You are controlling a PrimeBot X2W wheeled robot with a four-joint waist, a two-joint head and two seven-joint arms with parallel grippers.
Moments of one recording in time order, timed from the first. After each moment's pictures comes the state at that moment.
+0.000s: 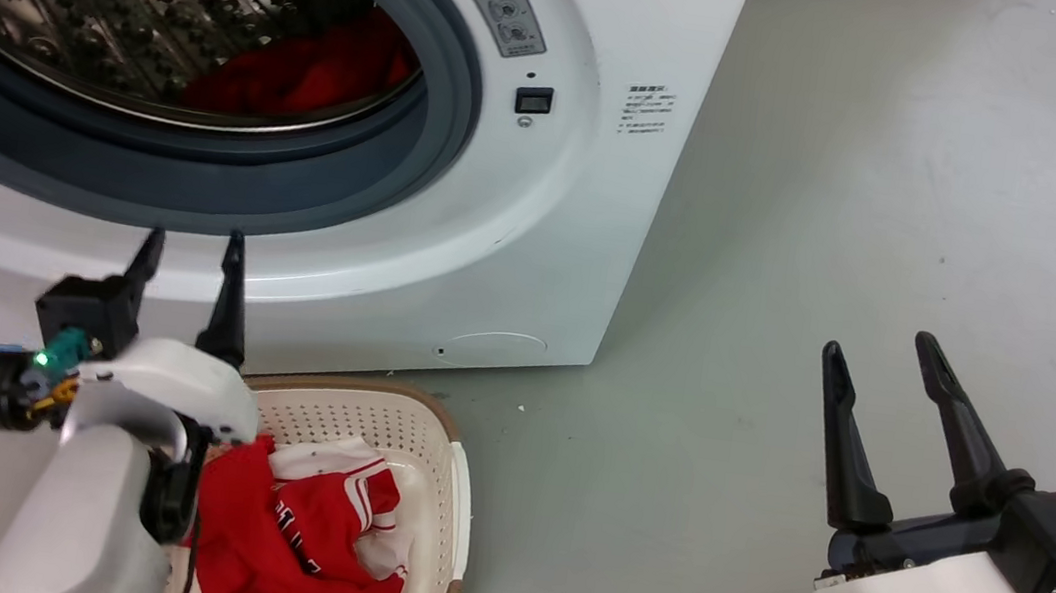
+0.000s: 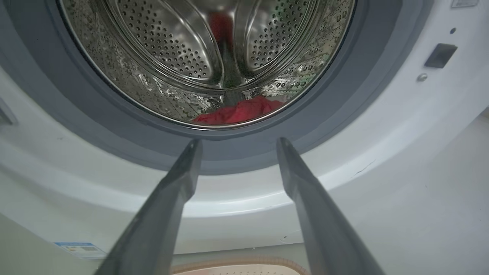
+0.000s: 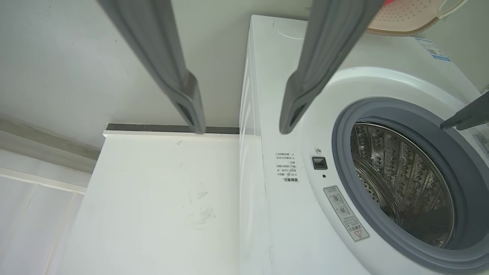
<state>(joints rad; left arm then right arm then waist) -0.40 0.21 -0.06 0.52 -0.29 -0.01 -0.26 -0.05 -0.05 0.09 -0.18 0.09 0.13 -0.10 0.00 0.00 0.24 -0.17</state>
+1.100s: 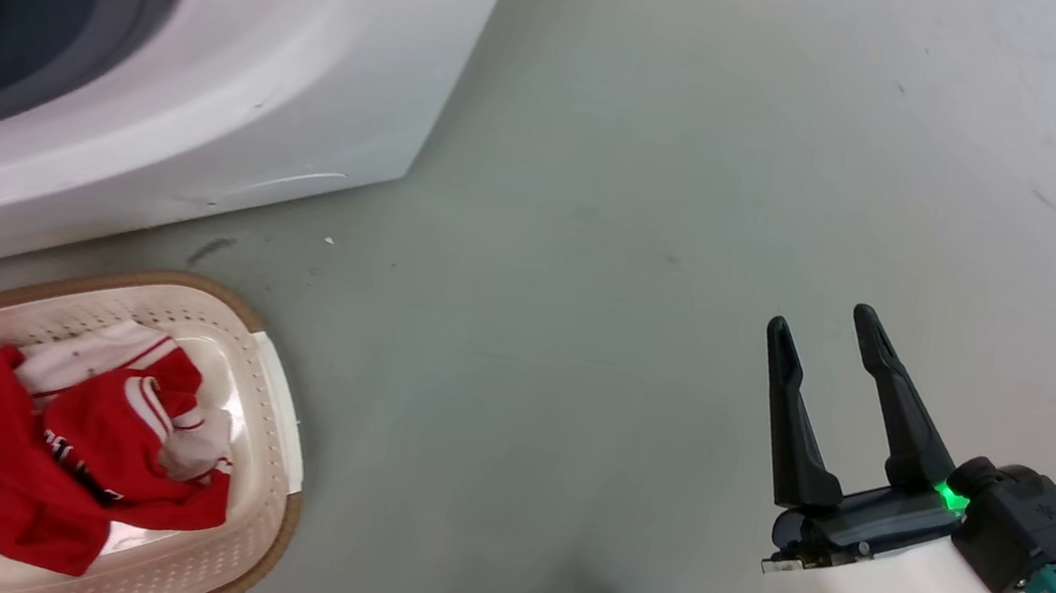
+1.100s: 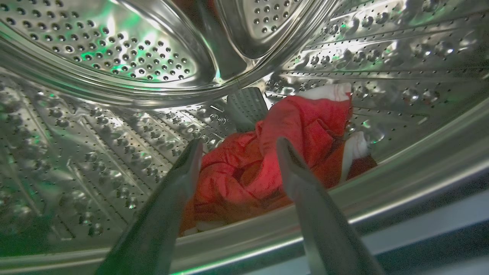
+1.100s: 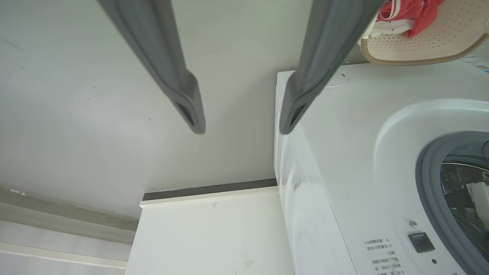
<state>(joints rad) -1.06 0.62 -0.11 0.80 -0.20 -0.10 0.05 -0.11 -0.05 0.19 -0.08 0.22 0.13 -0.24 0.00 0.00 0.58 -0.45</state>
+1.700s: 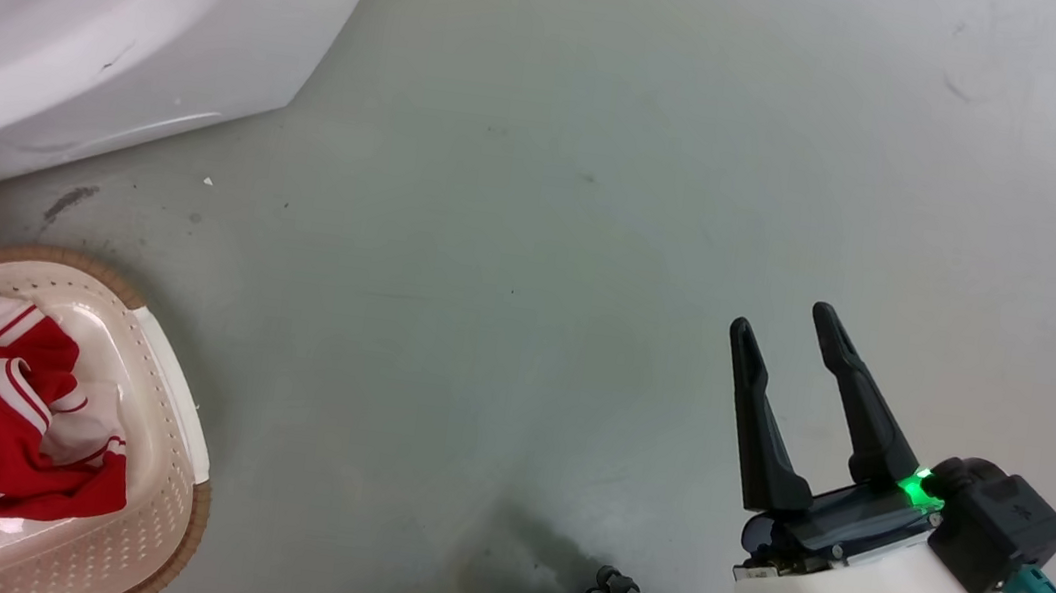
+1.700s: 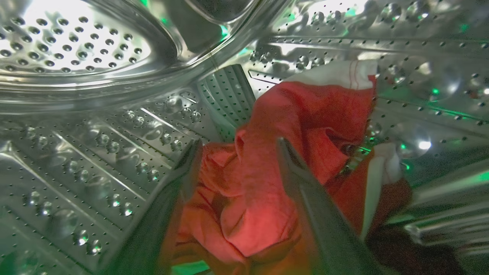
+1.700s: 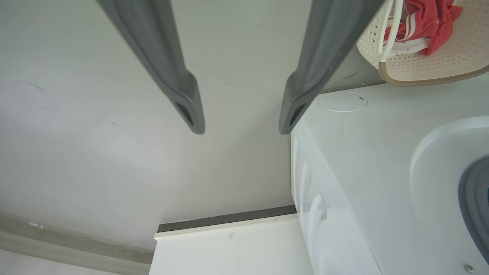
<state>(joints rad) -1.38 0.75 -0.29 0.86 -0.16 -0.13 0.39 -0.12 -0.05 0.26 -0.07 0.28 0.13 -0.26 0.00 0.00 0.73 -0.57</state>
